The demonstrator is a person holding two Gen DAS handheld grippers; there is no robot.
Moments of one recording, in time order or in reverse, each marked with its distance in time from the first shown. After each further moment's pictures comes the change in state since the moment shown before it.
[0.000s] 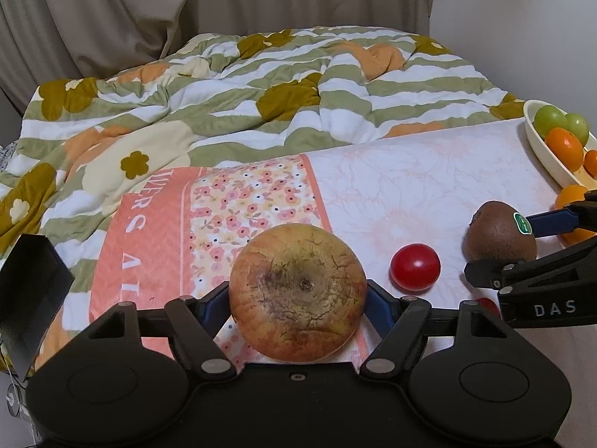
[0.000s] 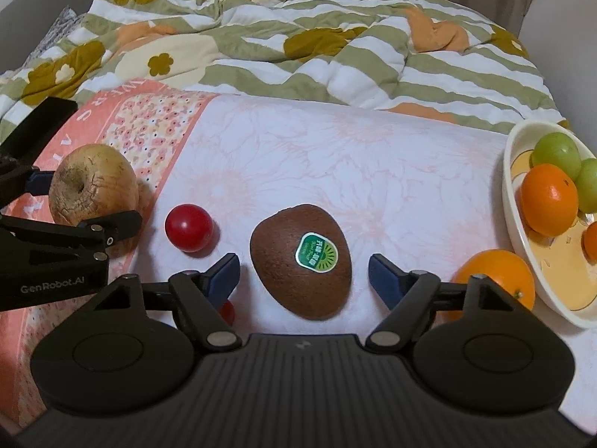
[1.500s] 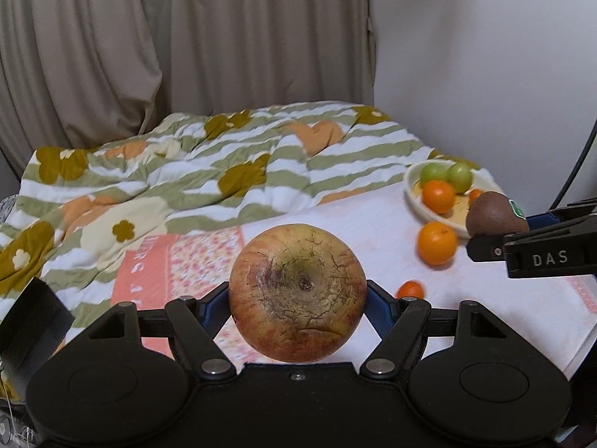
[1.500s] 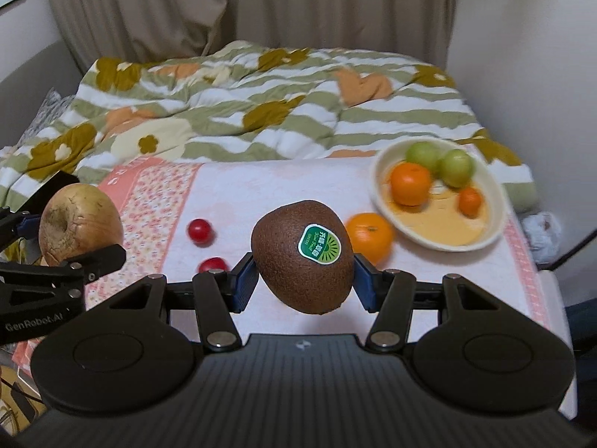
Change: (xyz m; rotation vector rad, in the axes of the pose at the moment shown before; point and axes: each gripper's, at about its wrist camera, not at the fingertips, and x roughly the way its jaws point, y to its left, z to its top) left arm -0.153 -0.060 -0.030 0.048 -0.245 -0.098; right arm -0.177 -0.047 -0.075 0.180 -0.232 -0.078
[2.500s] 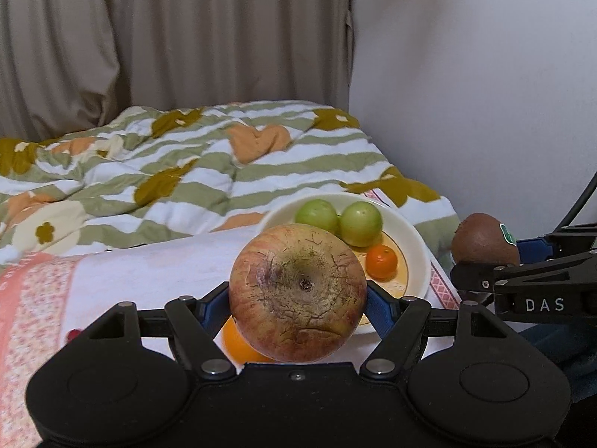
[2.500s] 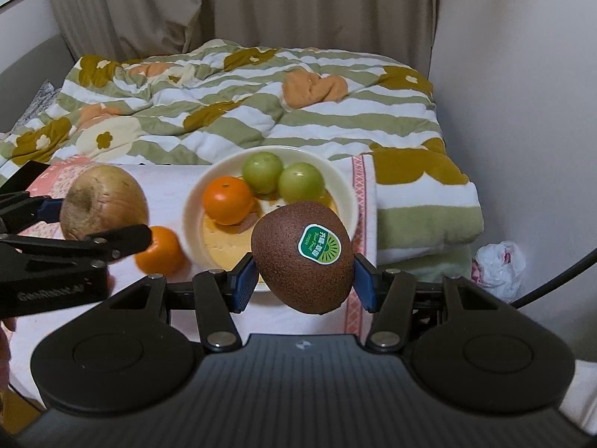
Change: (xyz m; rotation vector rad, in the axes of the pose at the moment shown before) left arm 0.114 -0.201 0.077 -0.088 0.031 -0.020; right arm 0.047 -0.234 0.031 -0.068 0.021 0.053
